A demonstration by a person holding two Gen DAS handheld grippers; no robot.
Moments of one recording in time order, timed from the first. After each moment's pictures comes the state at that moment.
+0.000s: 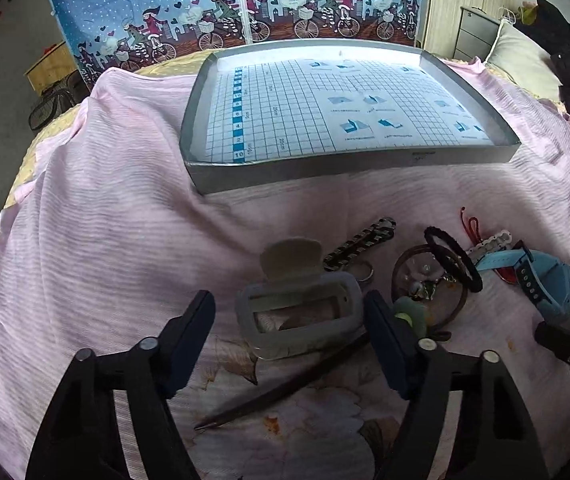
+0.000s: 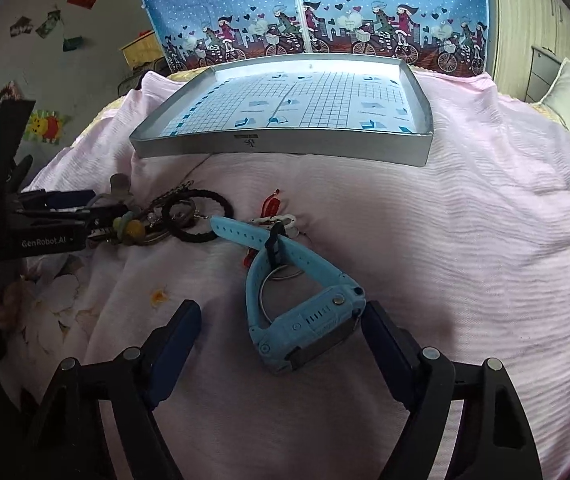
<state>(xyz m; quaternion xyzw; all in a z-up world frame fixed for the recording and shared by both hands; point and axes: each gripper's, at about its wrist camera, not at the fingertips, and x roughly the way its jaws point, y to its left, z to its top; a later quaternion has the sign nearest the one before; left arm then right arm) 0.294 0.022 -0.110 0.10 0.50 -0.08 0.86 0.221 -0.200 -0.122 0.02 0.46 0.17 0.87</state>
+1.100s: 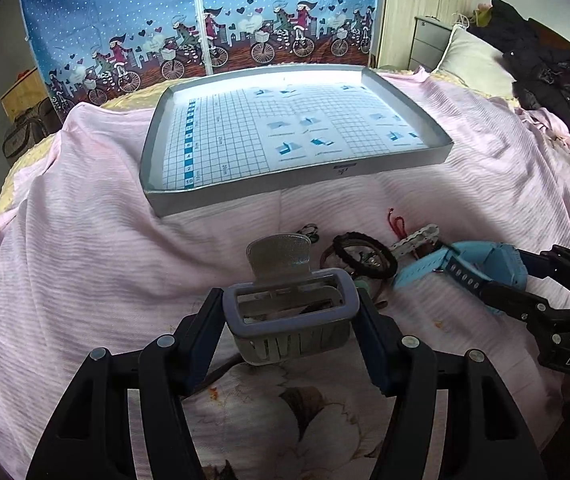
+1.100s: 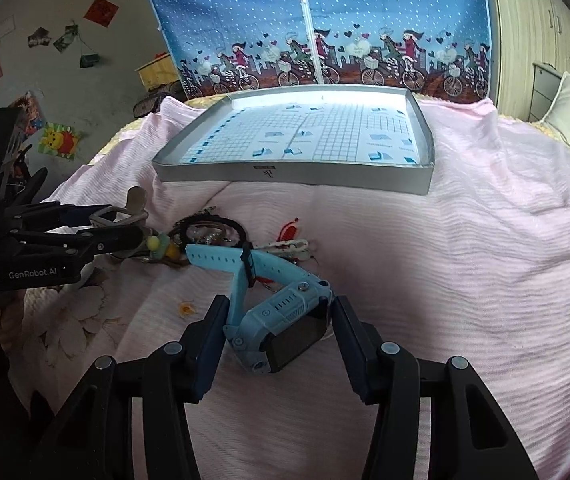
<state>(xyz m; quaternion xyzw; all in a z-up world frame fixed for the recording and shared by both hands) 0.264 -0.003 -0.085 0.10 0.46 -0.15 0.87 0.206 -0.198 -0.106 0.02 0.41 0.19 0.89</state>
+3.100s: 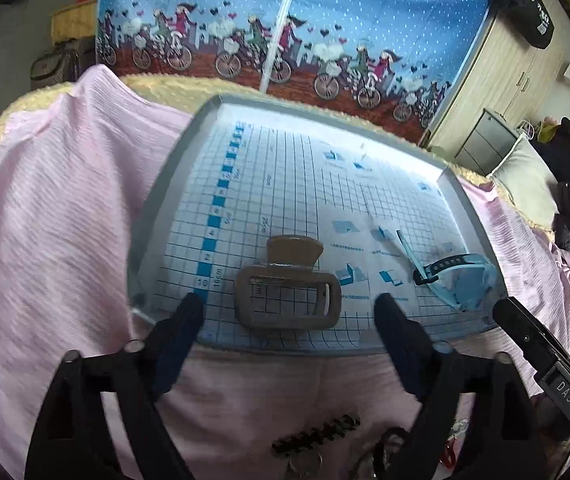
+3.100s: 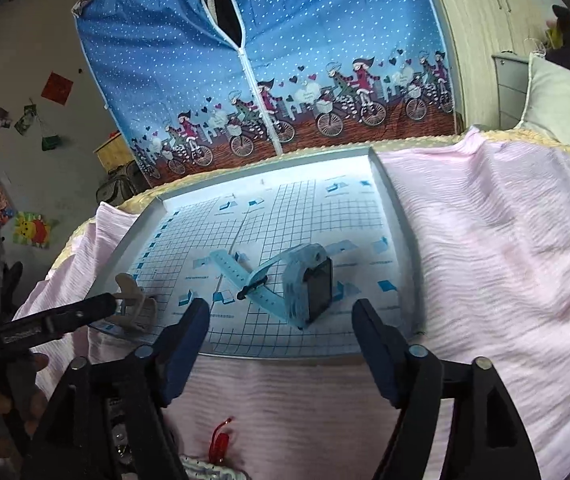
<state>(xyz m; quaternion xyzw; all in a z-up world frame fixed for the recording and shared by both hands) 0.373 0.035 -0.081 -0.08 0.43 -0.09 0.90 0.334 -0.228 -0.097 0.12 0.33 0.13 0.93</state>
